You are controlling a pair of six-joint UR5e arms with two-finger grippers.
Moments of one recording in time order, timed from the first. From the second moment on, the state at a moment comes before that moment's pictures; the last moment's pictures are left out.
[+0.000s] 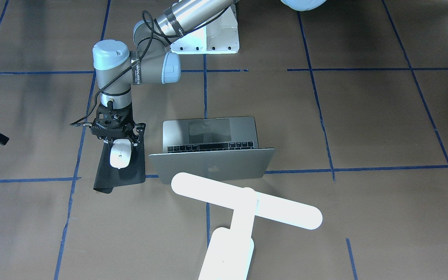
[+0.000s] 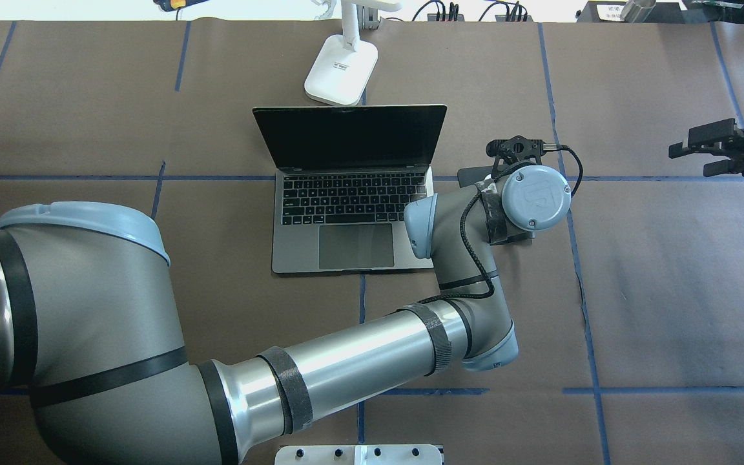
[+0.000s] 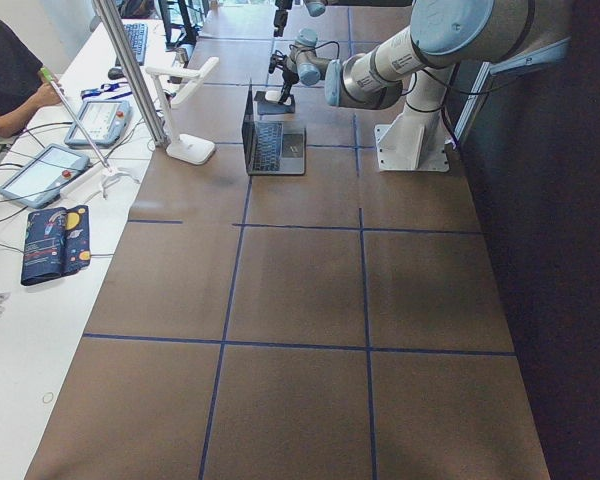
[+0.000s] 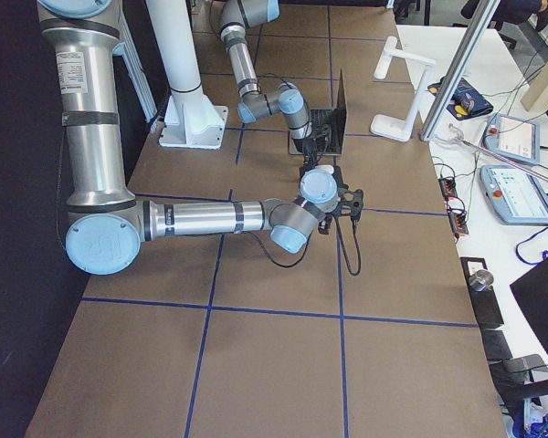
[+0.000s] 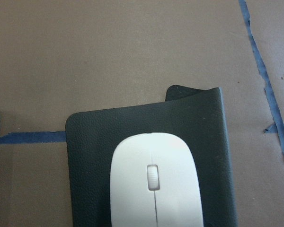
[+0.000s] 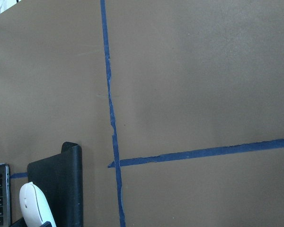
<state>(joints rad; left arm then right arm) -0.38 -3.10 -0.40 -2.24 -1.51 -1.27 1.21 -1.51 1.53 -0.61 2.44 1.14</state>
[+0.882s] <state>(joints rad) -0.38 -3.00 -0.62 -2.21 -1.54 -1.31 1.22 -1.51 1.55 -0.61 2.44 1.15</state>
